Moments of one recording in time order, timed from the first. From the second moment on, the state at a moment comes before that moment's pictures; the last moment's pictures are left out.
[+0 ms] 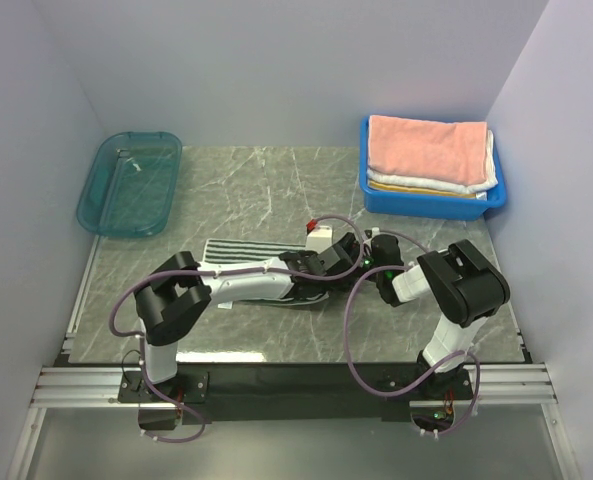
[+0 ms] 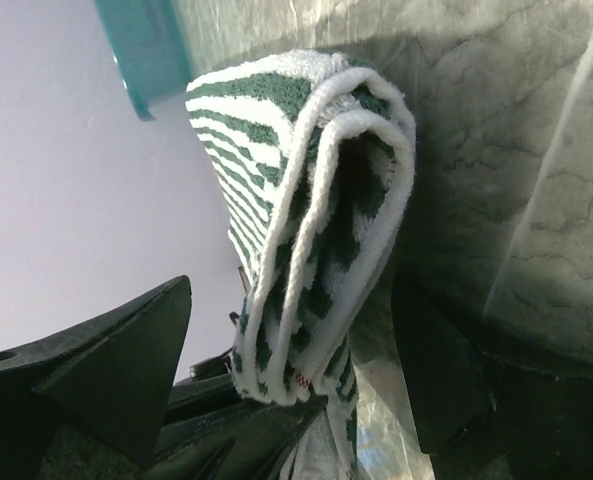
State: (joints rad) left arm -1.10 1.86 1.28 -0.41 -0.51 -0.88; right arm 0.37 1.75 0.44 0.82 -0.56 1.28
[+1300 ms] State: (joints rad) left arm -1.07 1.70 1.23 -0.38 -0.38 -0.92; right arm 0.39 1.68 0.59 0.41 -0.42 1.00
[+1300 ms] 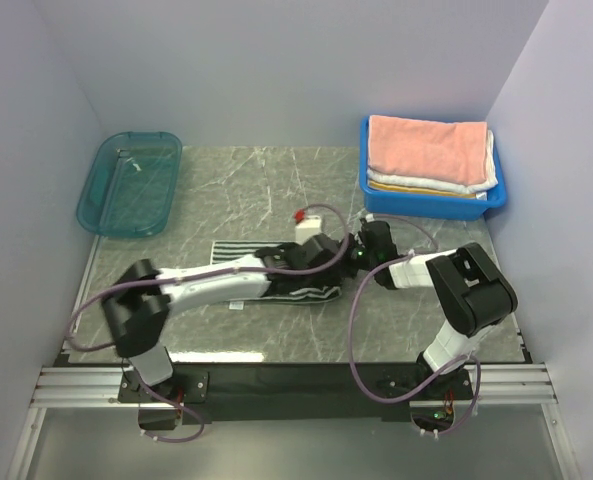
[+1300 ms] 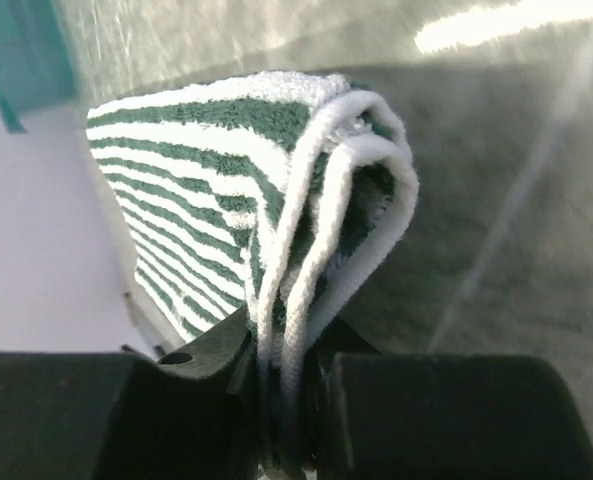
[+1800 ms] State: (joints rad) left arm -0.37 1.08 1.03 -0.55 -0.26 -0.69; right arm 0.34 1.77 1.26 -0.16 -0.27 0.55
